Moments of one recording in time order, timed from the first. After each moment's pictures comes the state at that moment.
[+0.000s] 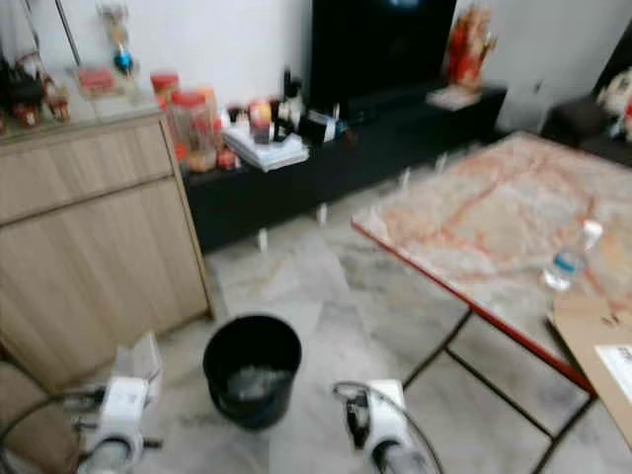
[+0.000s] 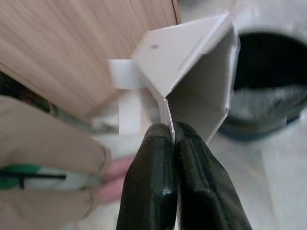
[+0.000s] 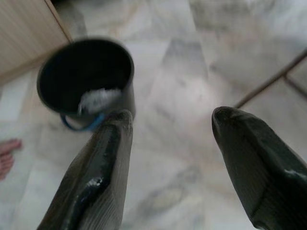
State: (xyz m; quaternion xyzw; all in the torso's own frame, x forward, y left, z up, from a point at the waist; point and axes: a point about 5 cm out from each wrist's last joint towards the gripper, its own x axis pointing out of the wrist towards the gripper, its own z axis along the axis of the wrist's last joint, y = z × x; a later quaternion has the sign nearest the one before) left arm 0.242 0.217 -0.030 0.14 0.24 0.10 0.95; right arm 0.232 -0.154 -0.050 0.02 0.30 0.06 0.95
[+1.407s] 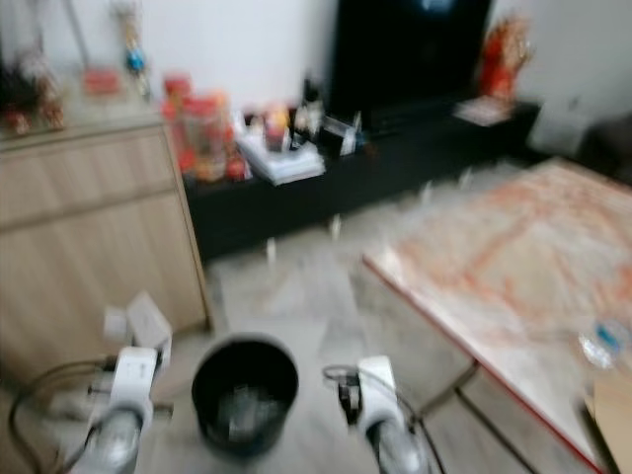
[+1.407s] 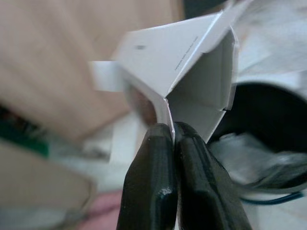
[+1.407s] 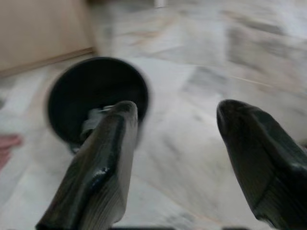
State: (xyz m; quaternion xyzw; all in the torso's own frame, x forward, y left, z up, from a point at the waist) left arm 0.263 0.215 -0.013 0.14 0.20 0.09 0.97; right arm 0.250 -0.136 -0.037 0.00 0.27 0.10 0.96
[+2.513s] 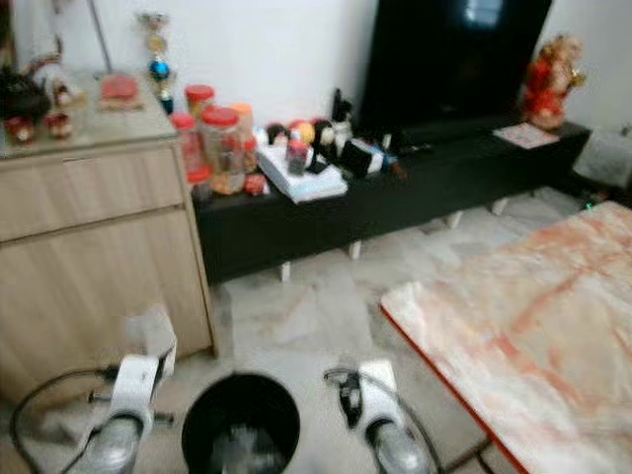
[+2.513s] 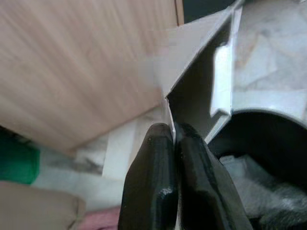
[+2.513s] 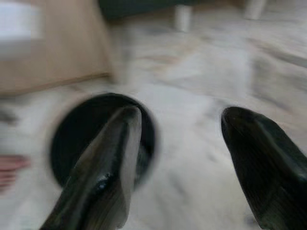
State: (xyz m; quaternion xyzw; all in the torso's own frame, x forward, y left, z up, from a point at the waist) left arm 0.254 0.219 -0.020 0.14 0.22 0.07 0.96; right arm 0.251 -0.118 -0.037 0.01 0.27 0.13 0.95
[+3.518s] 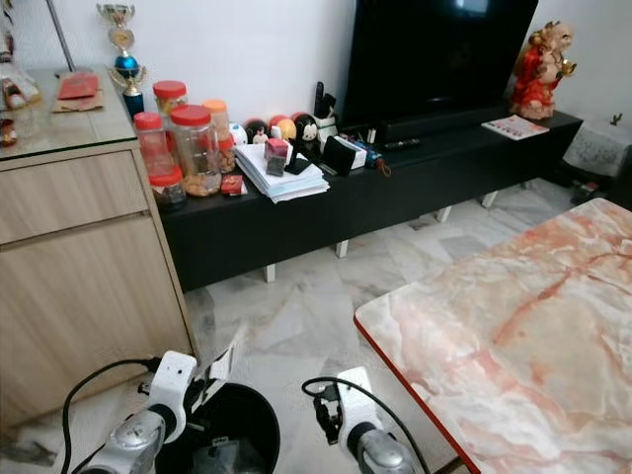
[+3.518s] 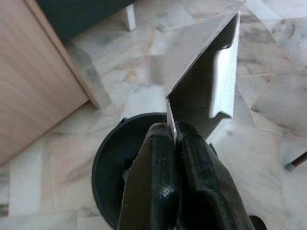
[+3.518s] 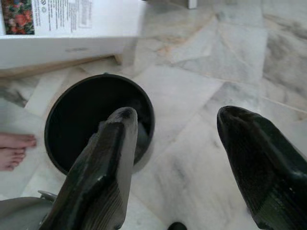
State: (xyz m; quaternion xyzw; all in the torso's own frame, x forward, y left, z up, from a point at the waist) left arm 0.271 0.172 -0.020 0.07 0.26 -0.11 0.96; right arm 0.242 -0.119 -0.046 0.01 0.32 0.17 0.93
